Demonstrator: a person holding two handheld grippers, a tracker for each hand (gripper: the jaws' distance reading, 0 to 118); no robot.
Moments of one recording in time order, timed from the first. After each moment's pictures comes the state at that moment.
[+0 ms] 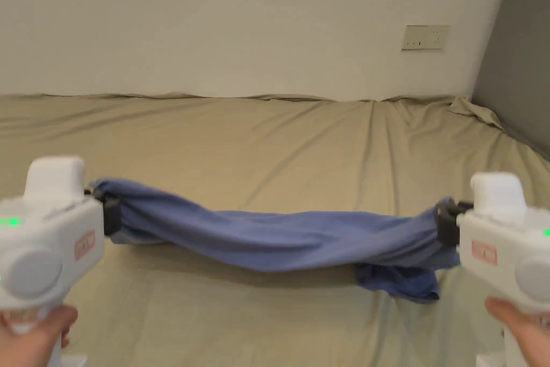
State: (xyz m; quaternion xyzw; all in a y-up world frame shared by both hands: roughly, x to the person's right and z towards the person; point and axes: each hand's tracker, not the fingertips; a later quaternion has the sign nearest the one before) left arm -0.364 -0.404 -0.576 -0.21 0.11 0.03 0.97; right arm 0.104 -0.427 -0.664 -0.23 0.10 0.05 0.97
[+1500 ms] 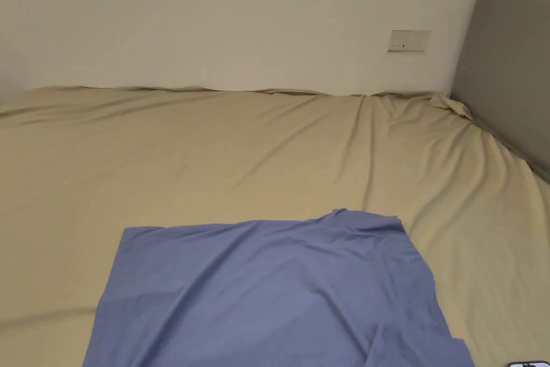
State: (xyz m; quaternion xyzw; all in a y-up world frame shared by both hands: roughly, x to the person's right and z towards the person) left arm -0.284 -0.381 -0.178 -0.30 0.16 0.00 0.94; right arm 0.178 -0.414 -0.280 -0.27 0.08 0.02 0.96
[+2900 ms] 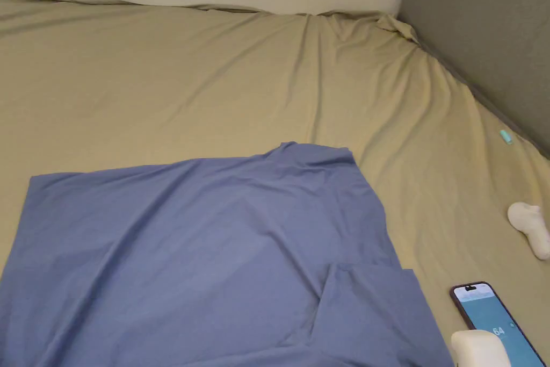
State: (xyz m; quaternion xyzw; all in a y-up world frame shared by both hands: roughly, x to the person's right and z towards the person) left arm -0.328 -0.522 -0.267 -0.47 0.09 0.09 0.88; right arm 0.186 -0.498 -0.342 -0.48 0.09 -0.01 0.88
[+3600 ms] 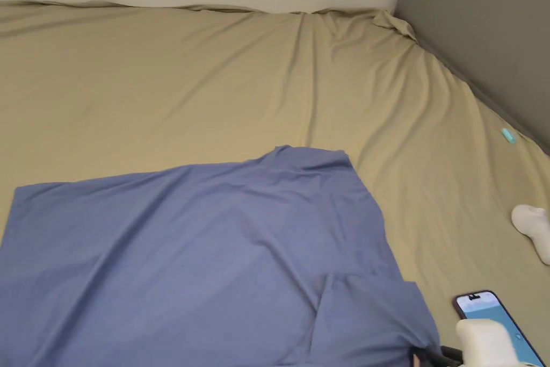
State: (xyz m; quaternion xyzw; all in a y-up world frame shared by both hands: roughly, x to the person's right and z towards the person) left arm -0.311 -0.478 -0.283 -0.45 0.10 0.08 0.89; right arm 0.197 -0.491 -0.377 -0.44 0.08 -0.02 0.89
